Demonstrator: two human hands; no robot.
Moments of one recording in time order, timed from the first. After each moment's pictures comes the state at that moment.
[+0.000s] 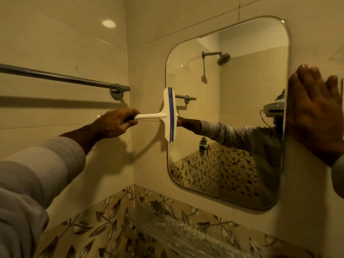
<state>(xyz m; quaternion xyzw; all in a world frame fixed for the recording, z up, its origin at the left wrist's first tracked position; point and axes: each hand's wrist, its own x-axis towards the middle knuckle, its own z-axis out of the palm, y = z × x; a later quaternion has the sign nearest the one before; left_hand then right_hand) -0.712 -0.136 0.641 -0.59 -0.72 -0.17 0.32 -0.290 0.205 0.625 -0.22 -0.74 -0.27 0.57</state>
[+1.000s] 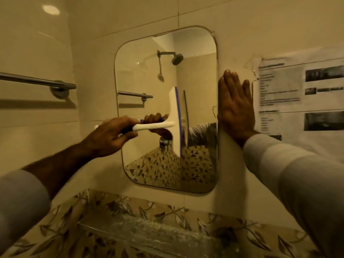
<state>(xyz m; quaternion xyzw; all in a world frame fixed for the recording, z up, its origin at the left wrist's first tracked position) -0.571 -0.061 0.601 -0.72 -0.57 -0.28 0.30 -0.285 0.175 0.627 -0.26 -0.73 -0.30 0.56</state>
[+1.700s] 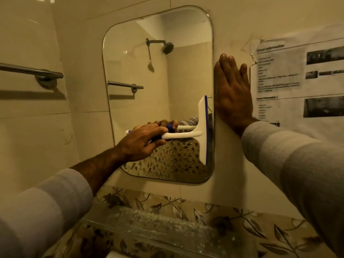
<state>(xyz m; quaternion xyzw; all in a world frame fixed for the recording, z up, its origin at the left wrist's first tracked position) -0.534 0.018 0.553 -0.75 -0.54 -0.23 0.29 -0.283 0.175 0.625 -0.23 -0.74 -0.28 0.57</state>
